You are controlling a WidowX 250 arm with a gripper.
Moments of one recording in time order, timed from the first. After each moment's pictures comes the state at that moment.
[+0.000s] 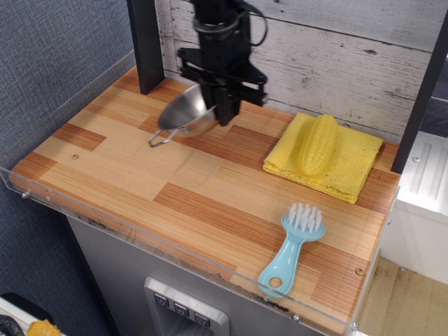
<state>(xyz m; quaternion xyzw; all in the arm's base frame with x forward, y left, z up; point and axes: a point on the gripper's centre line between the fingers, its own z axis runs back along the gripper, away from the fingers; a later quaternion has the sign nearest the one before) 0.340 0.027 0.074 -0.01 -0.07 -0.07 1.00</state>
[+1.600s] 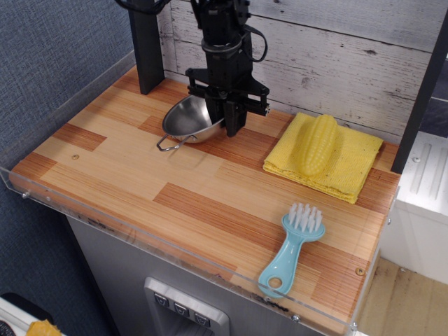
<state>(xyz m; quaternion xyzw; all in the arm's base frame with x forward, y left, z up) 0.355 0.042 0.022 -0.06 -0.02 -0.03 1.00</state>
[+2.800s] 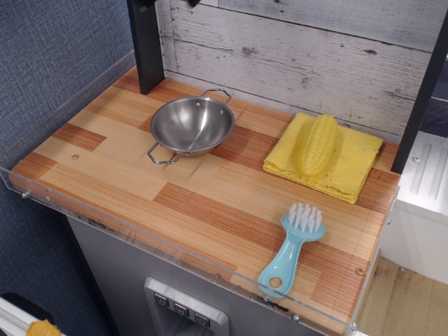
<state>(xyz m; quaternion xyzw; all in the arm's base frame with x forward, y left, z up) 0.313 0.084 0.196 -0.09 -0.14 0.01 0.99</state>
